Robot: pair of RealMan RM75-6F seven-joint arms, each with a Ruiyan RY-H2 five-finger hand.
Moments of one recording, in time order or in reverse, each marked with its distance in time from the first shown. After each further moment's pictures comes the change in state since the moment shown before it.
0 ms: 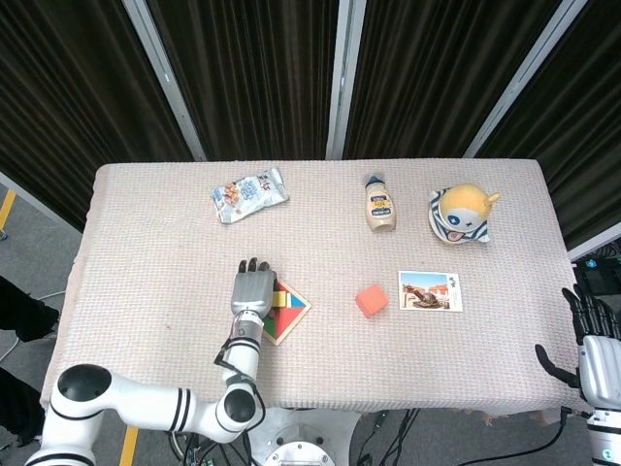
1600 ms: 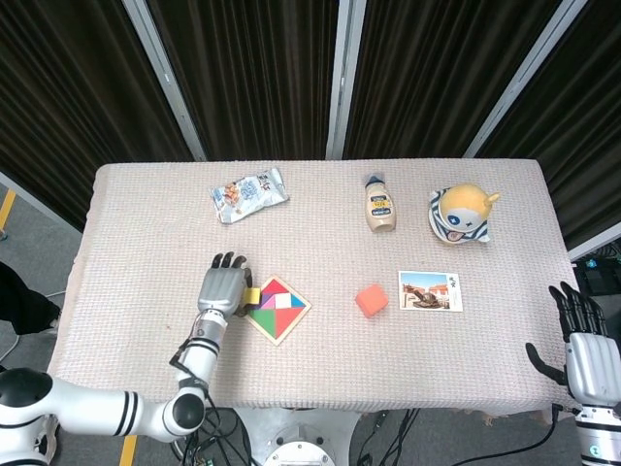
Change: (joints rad) left arm 0.135 0.224 0.155 -0.142 0.172 -0.098 -0.152; right arm 0.010 -0.011 0.001 -0.040 -0.010 -0.002 -0.071
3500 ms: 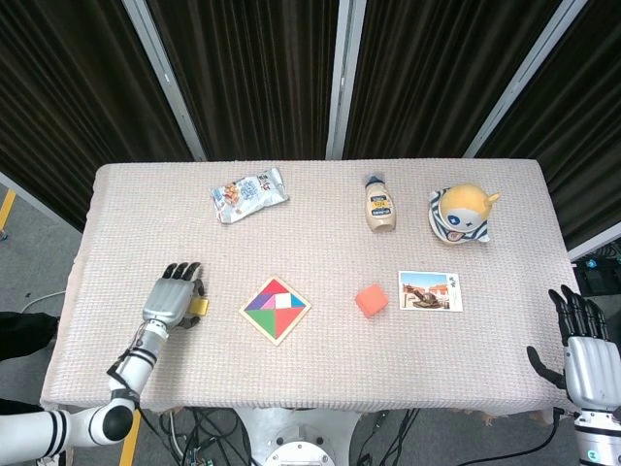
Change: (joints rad) left arm 0.255 0.239 0.178 0.101 0.392 -0.276 -0.247; right arm -0.013 -0.005 -0.006 -0.023 -0.008 0.015 -0.084
